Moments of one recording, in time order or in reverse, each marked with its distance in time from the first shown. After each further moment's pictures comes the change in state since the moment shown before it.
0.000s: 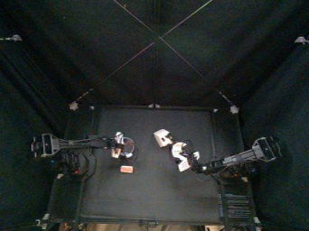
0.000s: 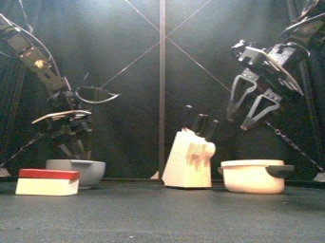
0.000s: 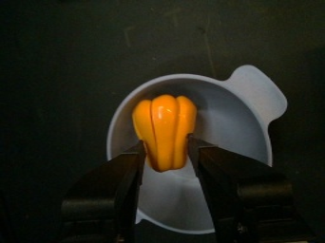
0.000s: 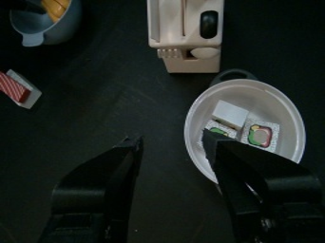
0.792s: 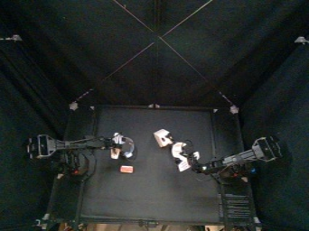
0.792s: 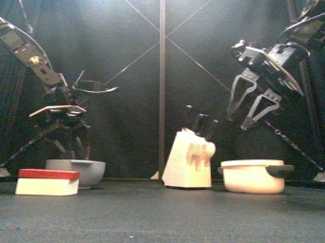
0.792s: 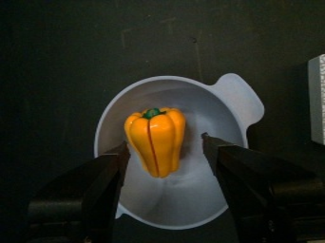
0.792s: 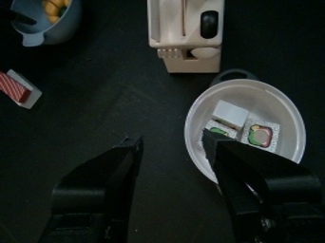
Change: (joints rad) left arm 0.014 0.075 0.006 -0.109 -0.037 0.000; right arm 0.002 0.002 0.000 0.000 -0.002 0.000
